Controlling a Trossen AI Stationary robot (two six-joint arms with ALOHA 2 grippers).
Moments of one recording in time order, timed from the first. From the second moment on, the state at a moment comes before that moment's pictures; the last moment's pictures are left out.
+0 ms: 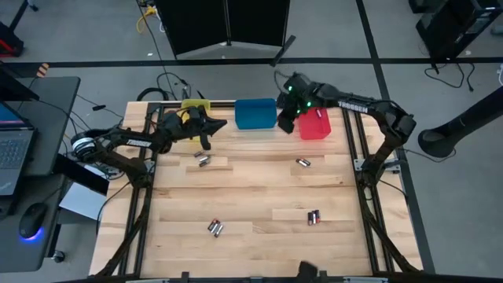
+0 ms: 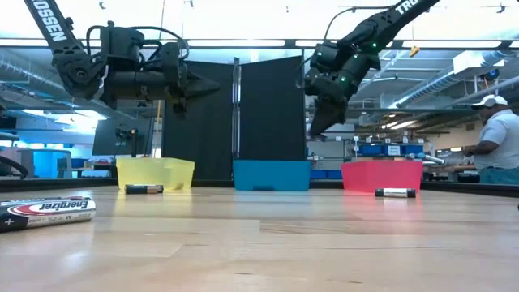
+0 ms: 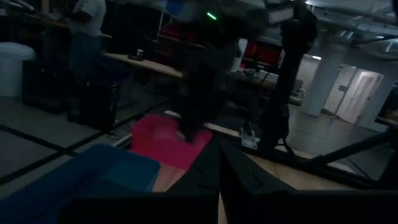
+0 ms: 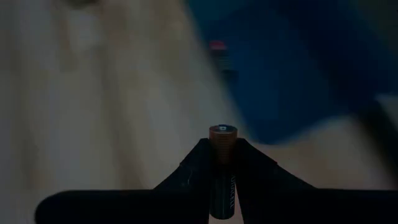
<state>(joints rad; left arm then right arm) 0.62 1.37 0.35 1.15 0.40 -0.30 -0.64 1.68 1.26 -0.59 -0.31 -0.15</state>
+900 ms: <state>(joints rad) 0.62 1.37 0.35 1.03 0.52 -0.27 -0.36 1.79 1.25 -0.06 -0.31 0.09</state>
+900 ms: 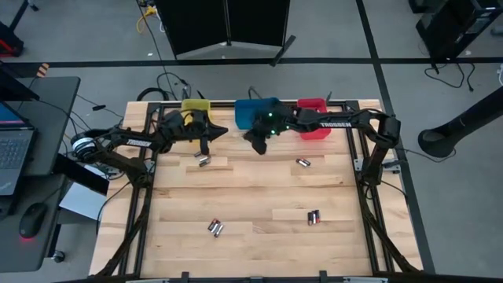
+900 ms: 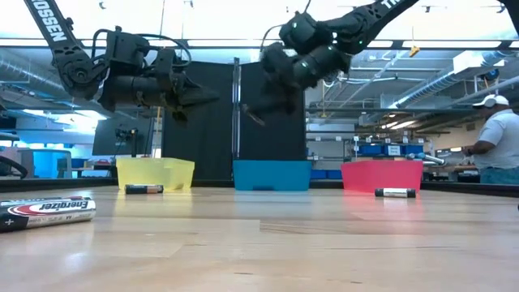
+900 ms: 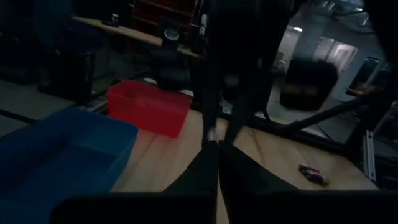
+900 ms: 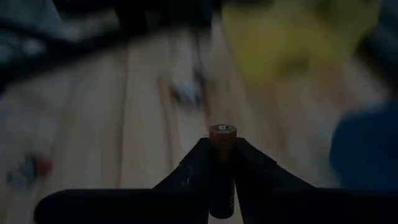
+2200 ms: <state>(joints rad) 0.57 1.38 0.47 1.13 0.52 -0.23 -0.37 1.79 1.26 0.49 -0.40 0.03</state>
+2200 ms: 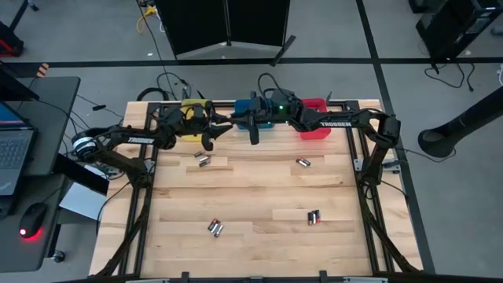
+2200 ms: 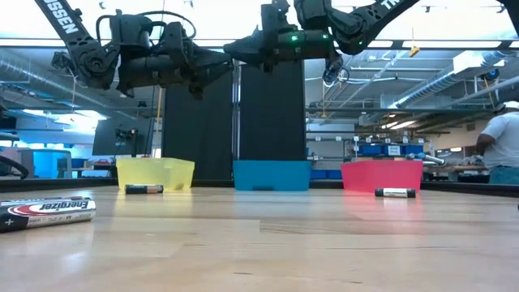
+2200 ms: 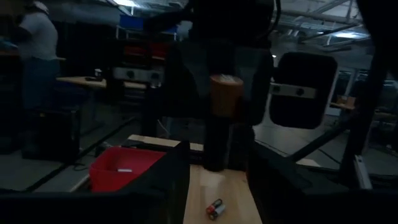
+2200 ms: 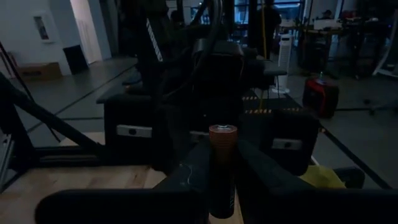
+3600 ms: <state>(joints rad) 0.54 1.38 0.50 1.11 0.45 -0.08 -0.37 1.79 1.26 0.51 -0.32 0.02</state>
